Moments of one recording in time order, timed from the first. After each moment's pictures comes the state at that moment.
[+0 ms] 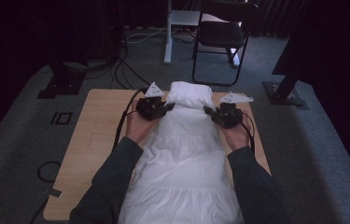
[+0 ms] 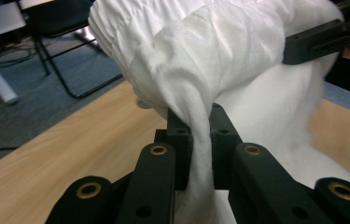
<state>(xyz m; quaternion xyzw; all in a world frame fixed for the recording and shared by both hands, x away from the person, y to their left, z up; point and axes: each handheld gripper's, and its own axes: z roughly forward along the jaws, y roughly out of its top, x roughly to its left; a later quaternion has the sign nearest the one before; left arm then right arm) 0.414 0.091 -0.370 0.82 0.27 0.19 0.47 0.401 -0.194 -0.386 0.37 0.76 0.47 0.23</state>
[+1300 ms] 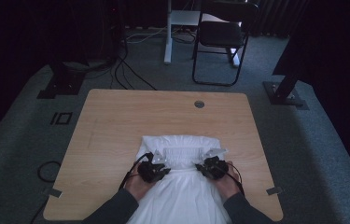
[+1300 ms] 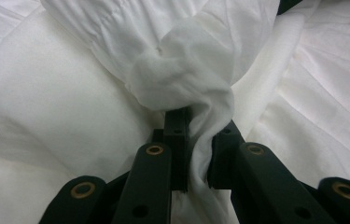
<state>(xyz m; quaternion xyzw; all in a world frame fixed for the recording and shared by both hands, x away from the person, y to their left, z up) 0.335 0.089 -0.543 0.88 0.31 0.11 0.35 0.343 -0.172 -0.548 0.38 0.85 0.34 0.13</state>
